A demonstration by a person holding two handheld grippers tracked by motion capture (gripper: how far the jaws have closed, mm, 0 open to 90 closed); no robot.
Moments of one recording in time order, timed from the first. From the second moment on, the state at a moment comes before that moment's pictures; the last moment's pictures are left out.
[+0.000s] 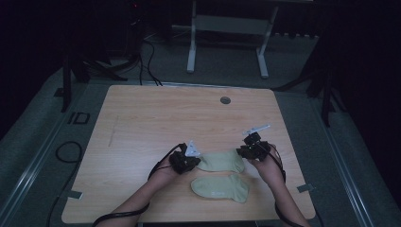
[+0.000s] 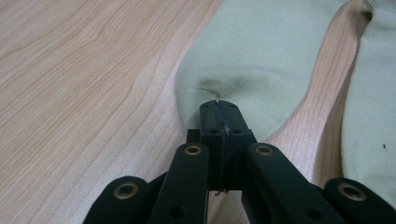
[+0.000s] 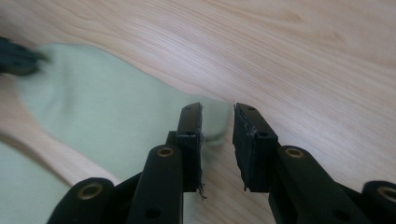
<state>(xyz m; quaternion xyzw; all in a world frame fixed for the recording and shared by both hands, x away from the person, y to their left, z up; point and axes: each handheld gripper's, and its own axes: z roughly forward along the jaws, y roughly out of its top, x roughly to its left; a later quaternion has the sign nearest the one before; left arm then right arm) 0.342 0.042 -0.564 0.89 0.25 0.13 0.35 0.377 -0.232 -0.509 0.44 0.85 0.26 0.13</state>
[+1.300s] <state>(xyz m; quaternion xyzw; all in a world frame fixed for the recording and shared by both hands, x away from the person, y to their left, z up) 0.372 0.036 -0.561 0.89 0.27 0.13 0.35 0.392 -0.221 -0.542 0.44 0.85 0.24 0.14</state>
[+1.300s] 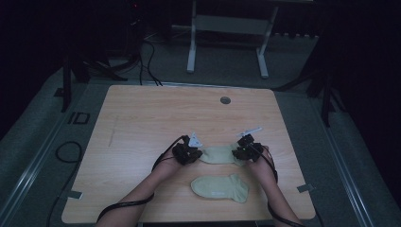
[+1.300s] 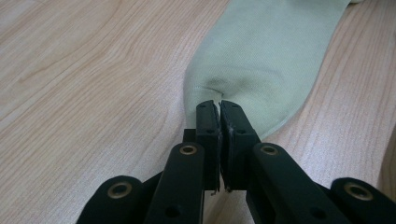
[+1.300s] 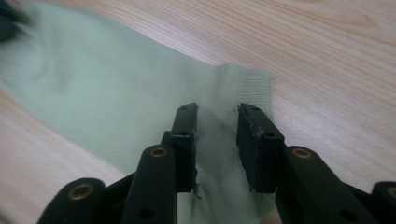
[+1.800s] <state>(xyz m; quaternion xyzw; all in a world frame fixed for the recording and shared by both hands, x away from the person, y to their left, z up) 0.371 0.035 -0.562 0.89 0.27 0.14 0.35 0.370 -0.255 -0.542 0.46 0.84 0.25 0.14</state>
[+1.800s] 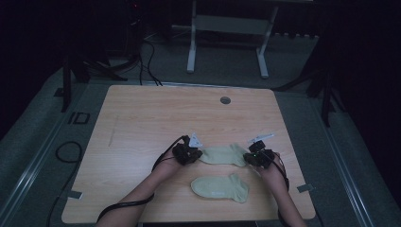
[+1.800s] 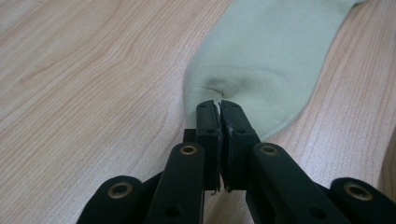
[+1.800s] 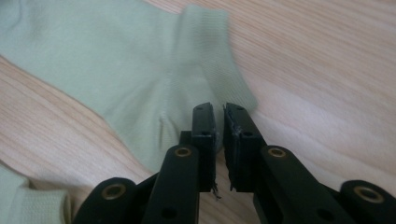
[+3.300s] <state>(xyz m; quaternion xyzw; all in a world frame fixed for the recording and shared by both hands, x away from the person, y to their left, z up) 0.272 0.040 -0.553 0.92 0.25 0.07 0.30 0.270 -0.252 -0.547 0.41 0.86 0.27 0.10</state>
